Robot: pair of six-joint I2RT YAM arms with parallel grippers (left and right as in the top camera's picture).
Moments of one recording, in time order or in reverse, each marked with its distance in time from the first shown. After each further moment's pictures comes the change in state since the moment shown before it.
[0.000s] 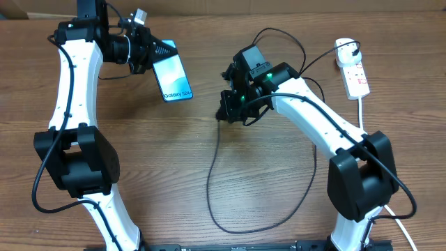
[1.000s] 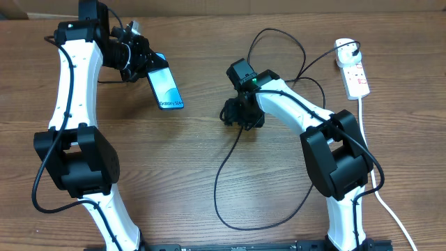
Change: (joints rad) left arm 0.000 0.000 0.000 -0.086 -0.254 0.001; right arm 0.004 0.196 0.000 0.010 0.322 0.167
